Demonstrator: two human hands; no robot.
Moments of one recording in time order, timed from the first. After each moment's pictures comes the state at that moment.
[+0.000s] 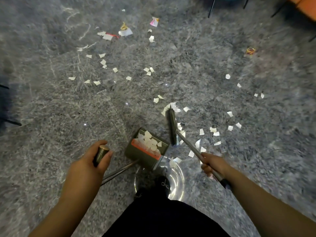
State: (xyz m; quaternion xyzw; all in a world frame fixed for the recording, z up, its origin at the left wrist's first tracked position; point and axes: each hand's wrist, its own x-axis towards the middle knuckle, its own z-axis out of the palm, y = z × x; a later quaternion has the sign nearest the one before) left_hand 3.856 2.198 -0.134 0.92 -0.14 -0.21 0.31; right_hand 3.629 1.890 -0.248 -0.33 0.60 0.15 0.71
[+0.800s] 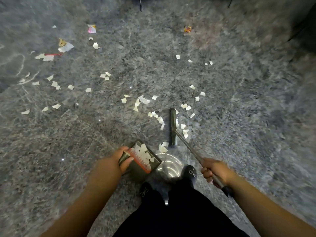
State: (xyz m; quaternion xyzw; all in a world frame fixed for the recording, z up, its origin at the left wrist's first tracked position) left_hand 3.825 2.186 -0.176 0.82 -0.46 -0.33 0.13; right_hand 3.511 2.042 -0.204 -0.19 0.63 -0.05 0.75
